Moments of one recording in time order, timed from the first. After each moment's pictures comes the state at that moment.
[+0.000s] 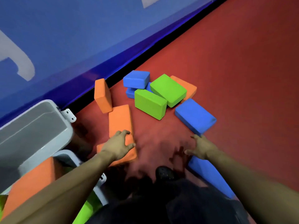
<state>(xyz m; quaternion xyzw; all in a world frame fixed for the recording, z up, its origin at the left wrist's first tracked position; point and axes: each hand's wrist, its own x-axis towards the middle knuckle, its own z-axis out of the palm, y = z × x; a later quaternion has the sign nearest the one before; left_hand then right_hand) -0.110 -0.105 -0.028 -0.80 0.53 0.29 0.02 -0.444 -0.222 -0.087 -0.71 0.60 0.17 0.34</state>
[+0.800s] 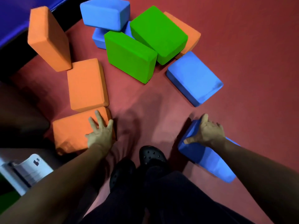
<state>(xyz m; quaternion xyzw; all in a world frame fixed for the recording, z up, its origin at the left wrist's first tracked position) -0.096 -0.123 -0.278 -0.75 0.56 0.26 0.22 -0.477 -0.246 -0.228 -0.69 0.64 0.23 0.24</state>
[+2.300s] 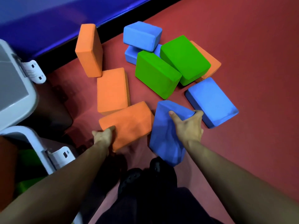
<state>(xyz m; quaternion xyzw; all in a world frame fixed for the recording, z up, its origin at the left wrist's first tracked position) -0.069 -0.116 -0.220 -0.86 -0.09 0.38 -0.32 -0.311 -0.242 -0.164 -0.55 0.73 -0.19 0.36</state>
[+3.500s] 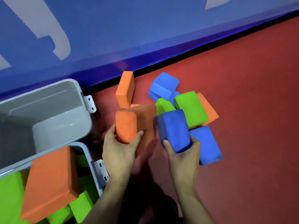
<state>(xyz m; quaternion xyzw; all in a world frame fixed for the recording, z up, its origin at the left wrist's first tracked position) -0.114 -0.148 0.130 -0.90 0.07 0.13 -0.40 -0.254 -0.231 0.107 -0.59 0.67 -0.26 0.37</state>
